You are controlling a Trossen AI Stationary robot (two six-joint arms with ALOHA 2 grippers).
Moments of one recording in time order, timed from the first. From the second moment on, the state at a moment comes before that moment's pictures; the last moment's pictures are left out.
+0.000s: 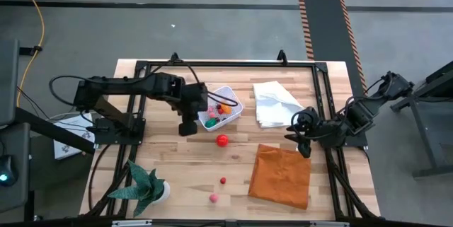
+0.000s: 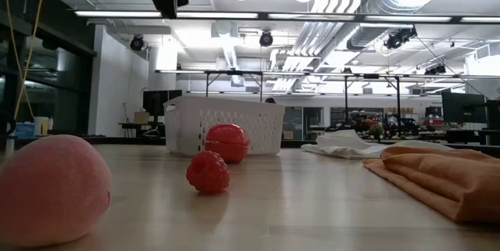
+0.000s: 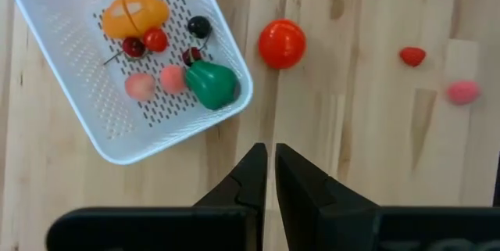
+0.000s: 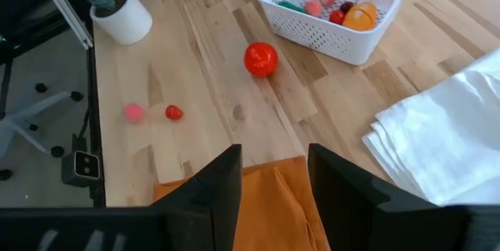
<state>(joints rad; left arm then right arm) 0.13 1.50 1.49 -1.23 0.05 -0.09 0.60 0.97 1.04 -0.91 0.50 0.88</state>
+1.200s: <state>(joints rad) -0.15 1.28 0.92 -0.54 0.11 -0.46 0.37 1.42 1.04 -0.30 -0.03 0.61</state>
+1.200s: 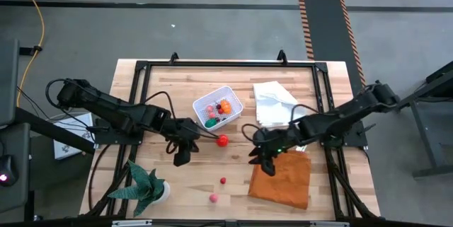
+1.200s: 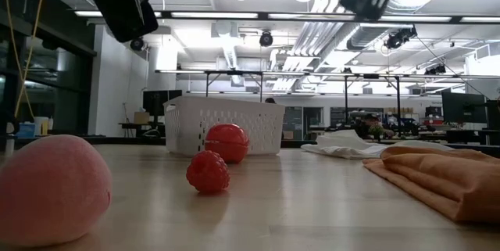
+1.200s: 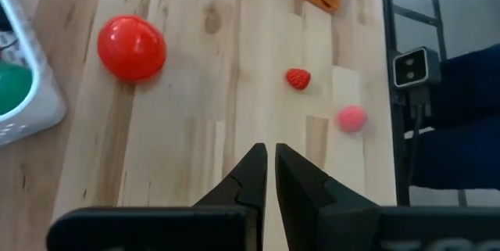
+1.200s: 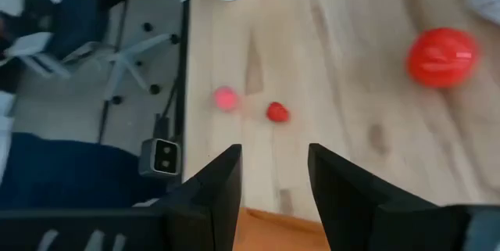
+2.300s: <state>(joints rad) -0.15 1.13 0.92 -0.51 0.30 -0.27 0.36 1.75 1.04 0.12 -0.07 0.60</state>
